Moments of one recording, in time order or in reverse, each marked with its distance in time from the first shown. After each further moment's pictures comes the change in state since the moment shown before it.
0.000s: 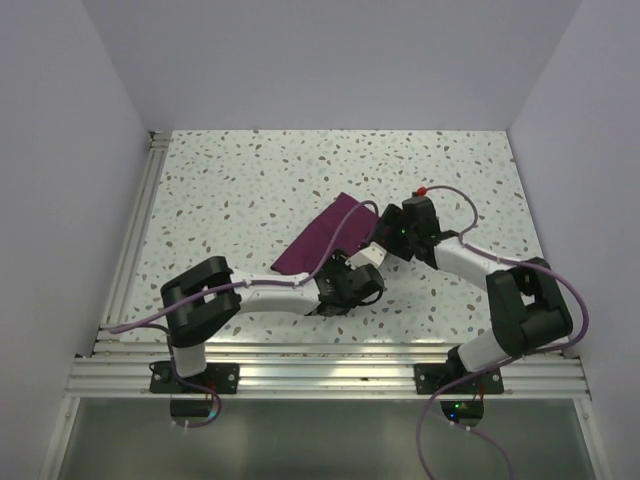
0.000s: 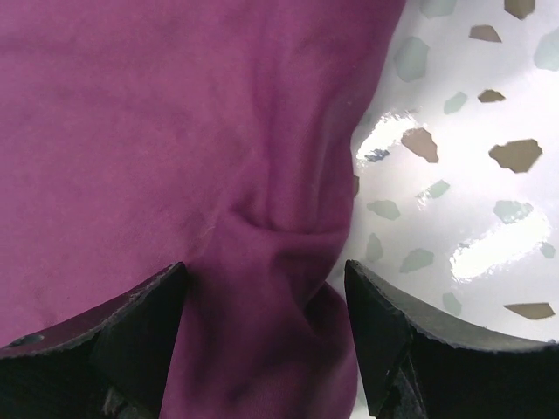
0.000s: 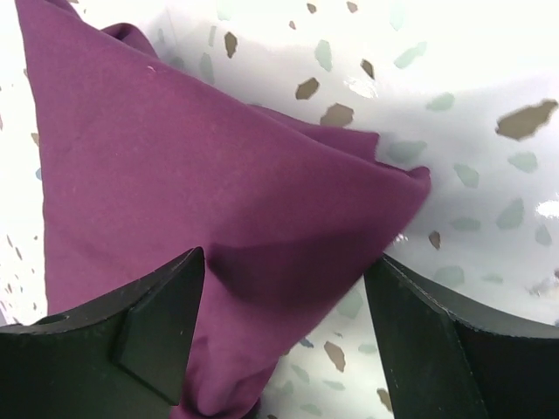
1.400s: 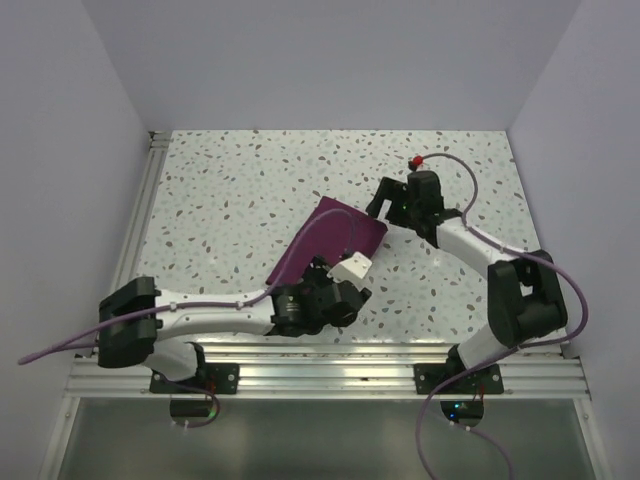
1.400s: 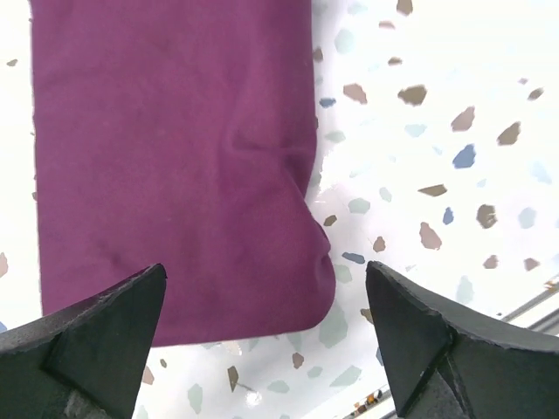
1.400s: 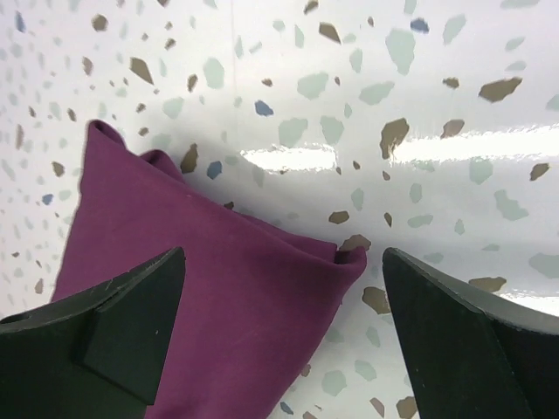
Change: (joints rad) left arm -0.132 -0.318 -0.141 -0.092 -0.018 -0.068; right arm -0.046 0.096 0.197 0.016 -0.002 -0.283
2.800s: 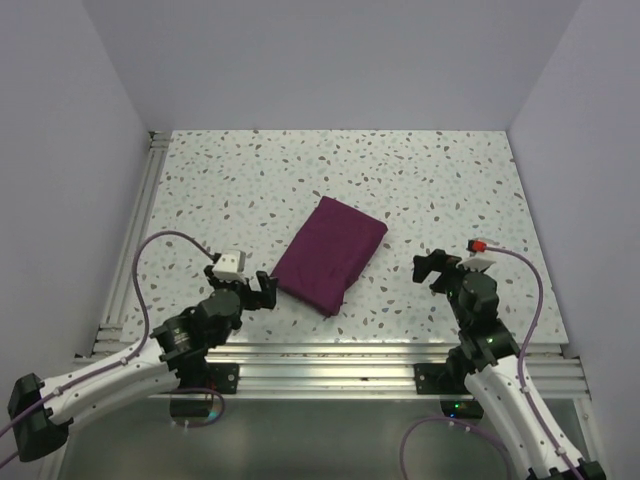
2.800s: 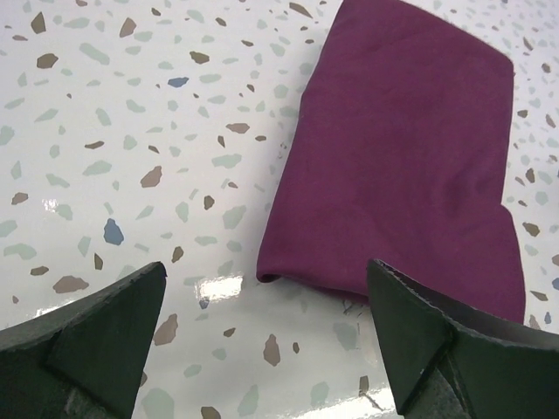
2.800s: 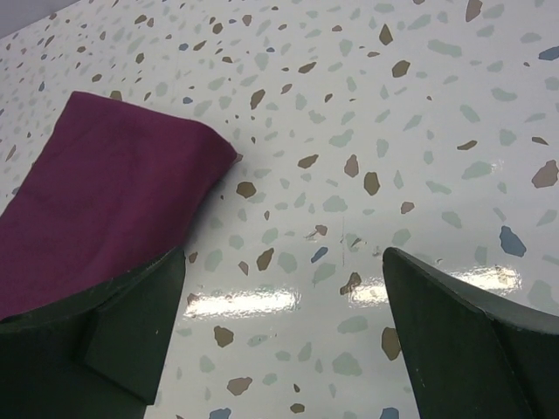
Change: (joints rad) left arm 0.345 -1.012 -0.716 0.210 0.014 -0.101; right arm -0.026 -1.255 -0.743 -0.102 0.235 -0.114
